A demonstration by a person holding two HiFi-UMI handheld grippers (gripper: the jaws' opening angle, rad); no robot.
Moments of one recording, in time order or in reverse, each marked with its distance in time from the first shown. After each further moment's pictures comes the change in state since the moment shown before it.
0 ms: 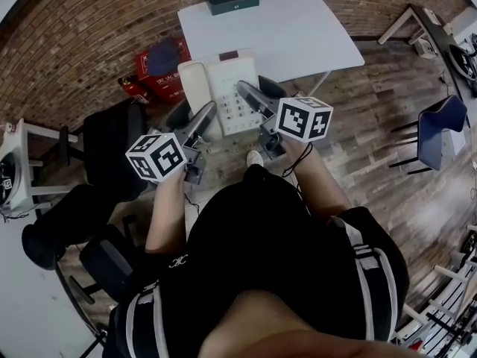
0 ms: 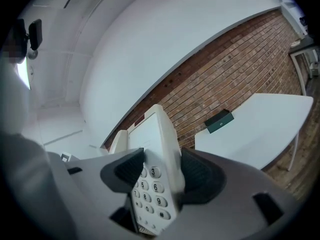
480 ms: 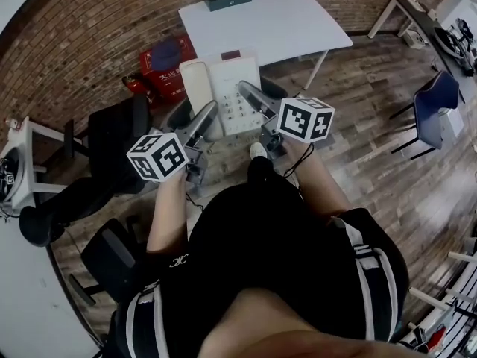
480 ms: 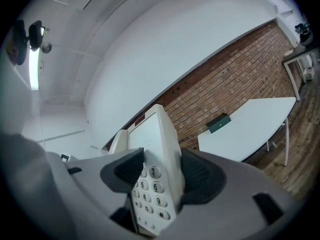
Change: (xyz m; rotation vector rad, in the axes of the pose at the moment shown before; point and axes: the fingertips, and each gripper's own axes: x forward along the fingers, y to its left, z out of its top) left arm -0.123 -0.058 -0.070 0.078 -0.036 -0.071; right arm -0.094 0.092 -0.091 -0.041 -0.104 -0.016
